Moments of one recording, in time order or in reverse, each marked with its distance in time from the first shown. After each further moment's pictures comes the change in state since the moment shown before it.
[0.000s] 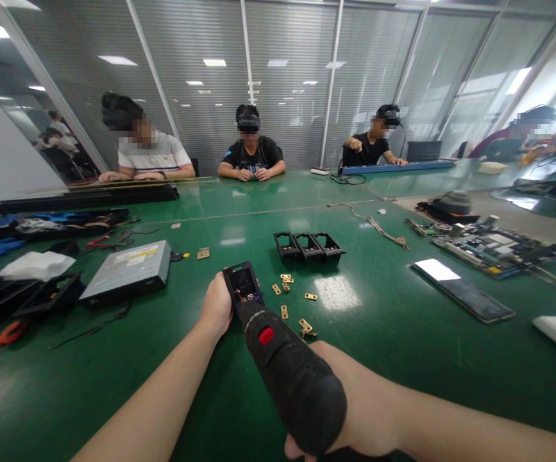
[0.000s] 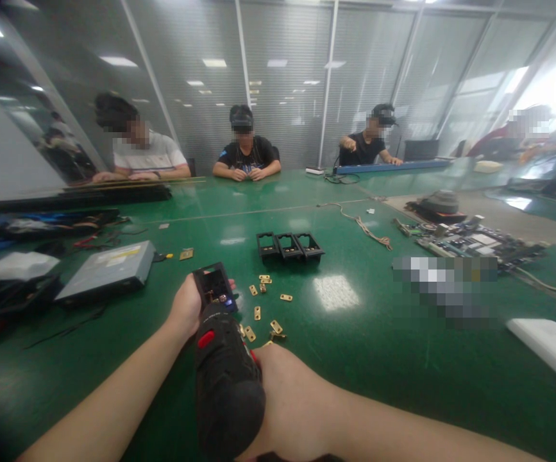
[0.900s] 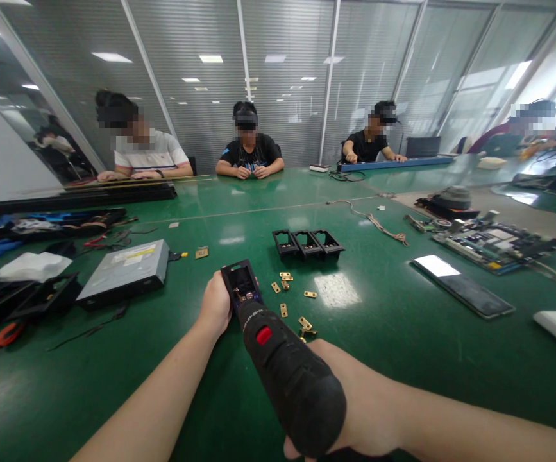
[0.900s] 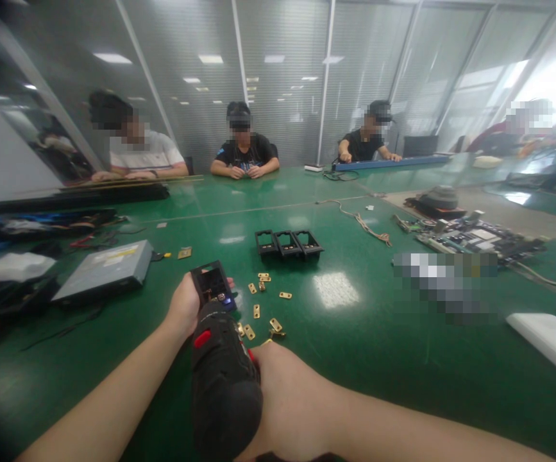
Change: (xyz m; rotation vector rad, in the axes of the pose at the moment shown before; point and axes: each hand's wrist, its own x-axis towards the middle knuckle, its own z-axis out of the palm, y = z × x) left_hand 0.002 -0.001 -0.001 -0.024 0.012 -0.002; right_hand -0.002 -0.004 0.001 0.010 0.000 -0.025
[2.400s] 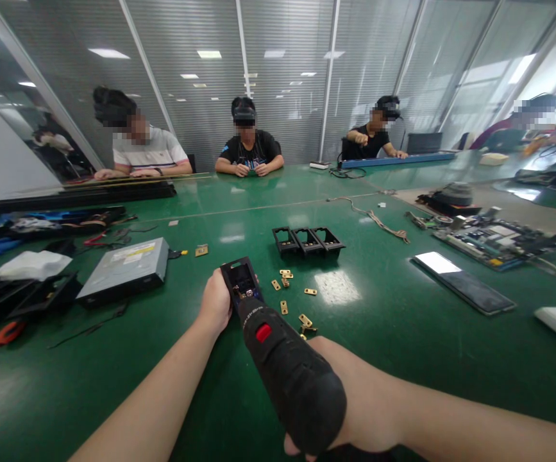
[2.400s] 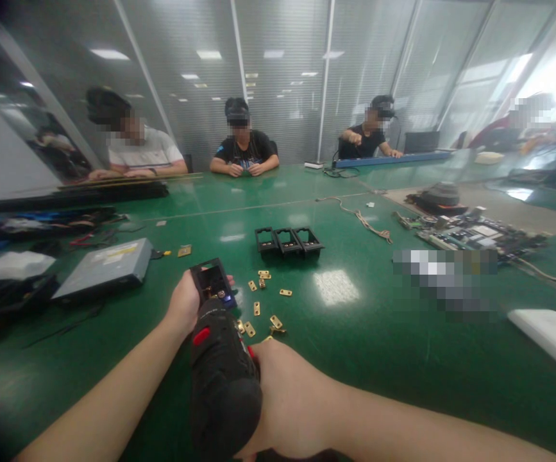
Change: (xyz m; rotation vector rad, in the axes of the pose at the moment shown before) left_hand -0.001 0.002 0.004 -0.010 0.016 -0.004; right_hand 0.001 0.005 -0.005 -0.065 -0.017 -0.060
